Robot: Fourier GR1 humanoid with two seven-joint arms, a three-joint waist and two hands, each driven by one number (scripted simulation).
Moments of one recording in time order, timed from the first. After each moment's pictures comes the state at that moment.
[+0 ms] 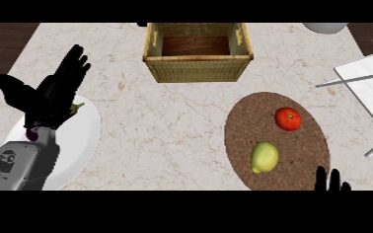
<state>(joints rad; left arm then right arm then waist) -0.27 0.36 -0.05 -1.49 0.27 0.11 0.19 0.66 0.00 0.58 -2.15 1.80 -0.13 0.84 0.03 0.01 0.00</state>
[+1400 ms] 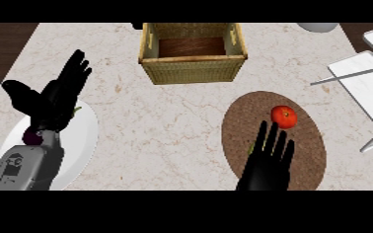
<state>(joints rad) -0.24 0.30 -0.01 -1.47 0.21 0.09 0.18 0.11 -0.01 0.60 -1.68 1.65 -0.02 1.11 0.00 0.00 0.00</state>
